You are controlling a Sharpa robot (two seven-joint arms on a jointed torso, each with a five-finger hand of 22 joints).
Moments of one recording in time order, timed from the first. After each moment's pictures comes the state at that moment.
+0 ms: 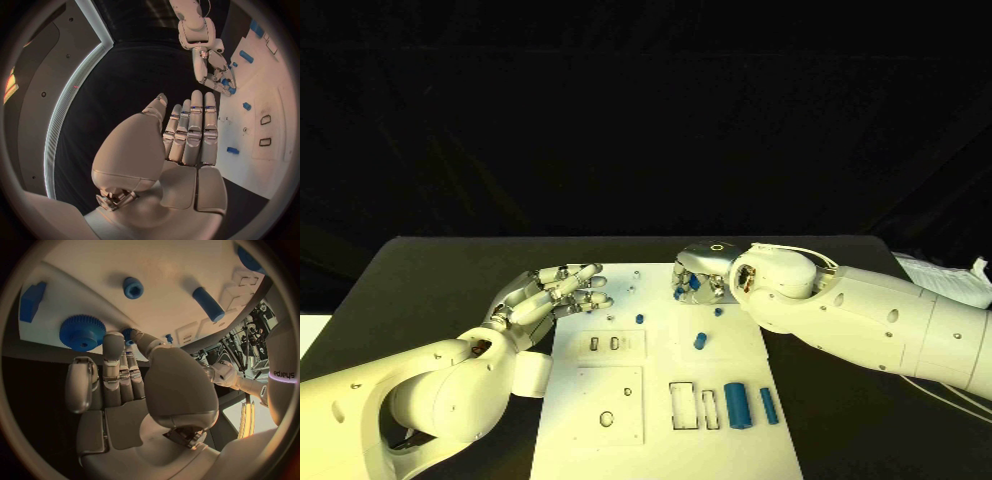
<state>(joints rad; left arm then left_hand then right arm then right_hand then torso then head) 1.15 -0.97 -0.03 1.82 0.11 -0.36 0.46 1.43 -0.01 0.09 0.12 0.12 0.98 0.21 0.13 0.07 1.11 0.15 0.09 0.07 1.20 0.09 0.21 0.17 0.17 1.01 0.20 0.27 0.10 1.23 -0.69 0.03 1.35 -1.77 -0.12 -0.06 1.32 -0.12 0.44 0.01 0.15 1.17 0.11 0.08 0.09 1.24 0.05 0.06 0.07 1.47 -0.02 0.83 0.64 0.08 1.40 0.08 1.39 1.21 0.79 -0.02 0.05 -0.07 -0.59</state>
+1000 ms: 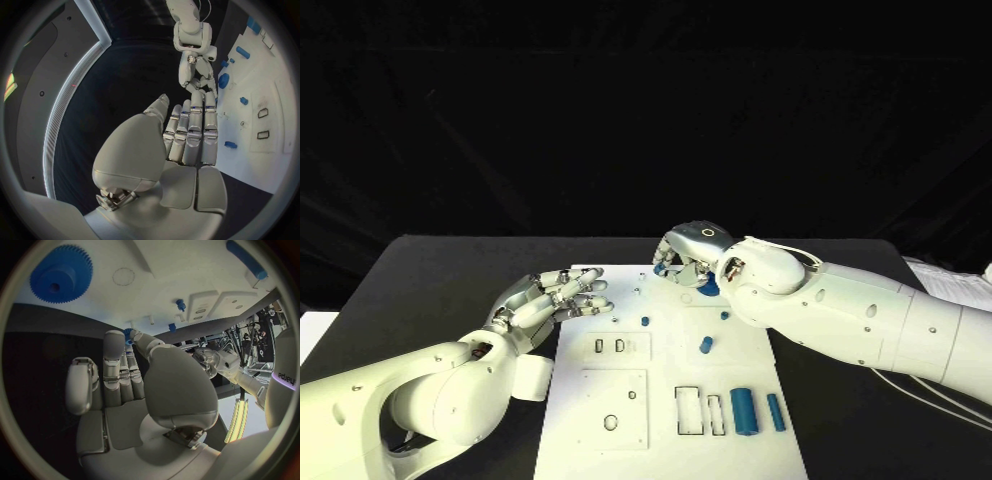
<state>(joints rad) 1.16 -0.98 -0.03 1.82 0.11 -0.36 0.45 1.45 0.01 0.11 0.11 0.12 0.97 0.21 0.12 0.07 1.11 0.15 0.08 0.07 1.20 0.09 0.21 0.18 0.17 1.01 0.20 0.27 0.09 1.26 -0.61 0.03 1.30 -1.76 -0.34 -0.06 1.33 -0.11 0.46 0.02 0.12 1.18 0.12 0.07 0.10 1.25 0.05 0.06 0.06 1.47 -0.03 0.82 0.61 0.08 1.41 0.08 1.40 1.22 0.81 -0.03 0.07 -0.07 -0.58</state>
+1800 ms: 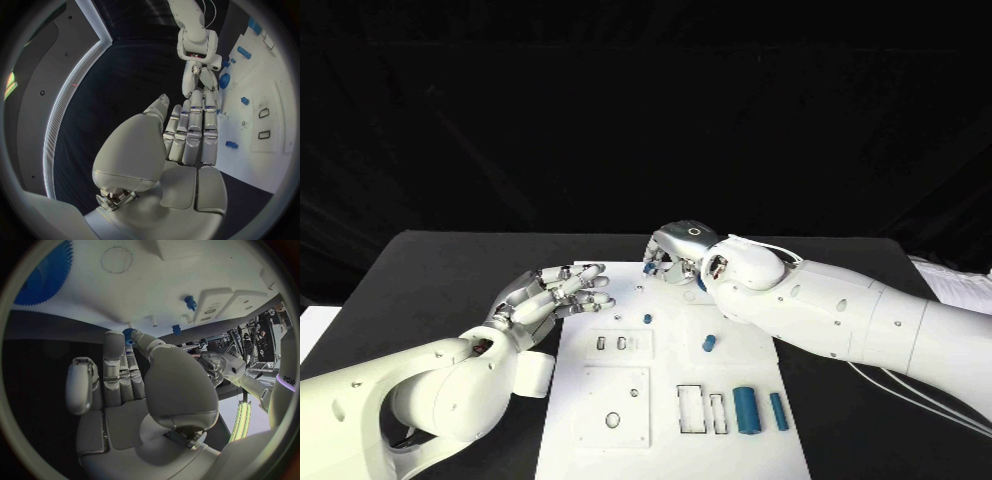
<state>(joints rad) 1.16 -0.97 -0.03 1.82 0.11 -0.36 0.45 1.45 0.01 0.11 0.10 0.12 0.97 0.21 0.12 0.07 1.11 0.15 0.08 0.07 1.20 0.09 0.21 0.18 0.17 1.01 0.20 0.26 0.09 1.25 -0.52 0.03 1.20 -1.76 -0.33 -0.06 1.32 -0.12 0.46 0.04 0.10 1.18 0.12 0.06 0.10 1.25 0.05 0.06 0.07 1.47 -0.03 0.82 0.61 0.08 1.40 0.08 1.40 1.22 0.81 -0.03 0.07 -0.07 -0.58</state>
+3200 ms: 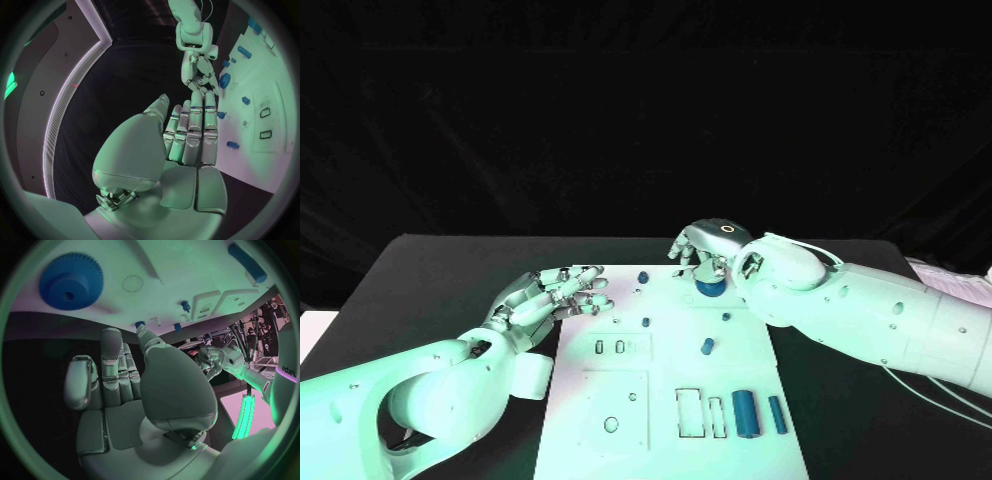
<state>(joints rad) 1.17 -0.98 -0.03 1.82 0.11 -0.36 0.45 1.45 0.01 0.11 0.10 0.12 0.97 0.21 0.11 0.07 1.11 0.15 0.07 0.07 1.20 0.09 0.21 0.18 0.17 1.01 0.20 0.26 0.09 1.26 -0.67 0.05 1.33 -1.70 -0.32 -0.10 1.40 -0.13 0.18 0.17 0.16 1.04 0.15 0.08 0.07 1.25 0.08 0.15 0.10 1.47 0.00 0.82 0.59 0.09 1.39 0.09 1.38 1.20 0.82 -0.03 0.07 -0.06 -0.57</state>
